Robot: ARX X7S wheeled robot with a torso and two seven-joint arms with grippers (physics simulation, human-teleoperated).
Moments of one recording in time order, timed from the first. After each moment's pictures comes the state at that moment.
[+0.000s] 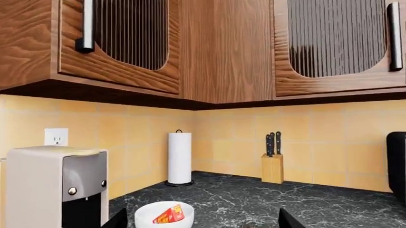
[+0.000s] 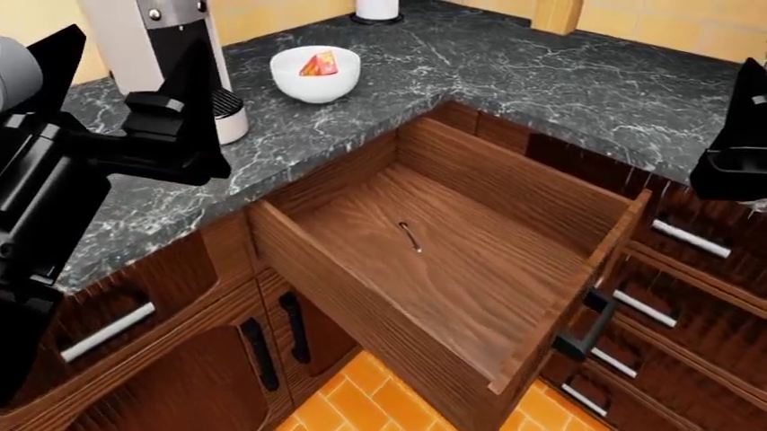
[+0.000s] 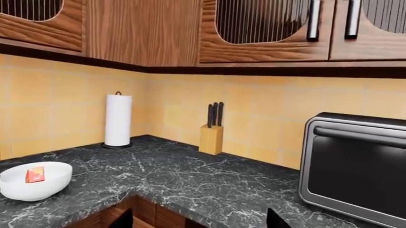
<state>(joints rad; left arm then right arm) -0.83 -0.63 -0.11 0.77 -1.29 -0.97 -0.60 0.91 0.97 0.22 -0.74 1.83 1.12 1.18</state>
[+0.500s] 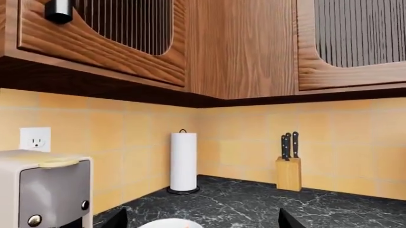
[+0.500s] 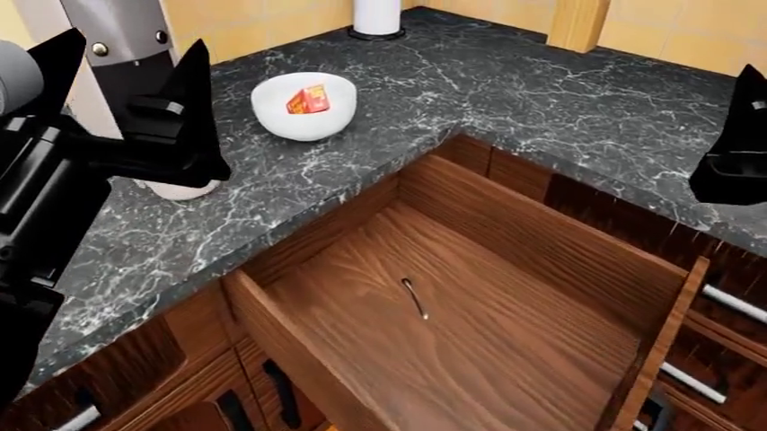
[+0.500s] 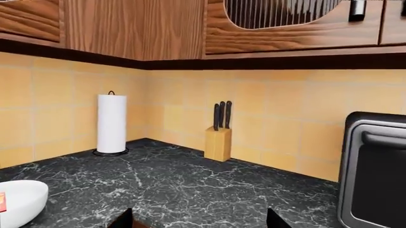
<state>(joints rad) -0.82 -0.64 -0.11 0.77 -1.29 -0.96 -0.60 0.87 0.96 0.24 -0.74 1.81 1.10 1.16</state>
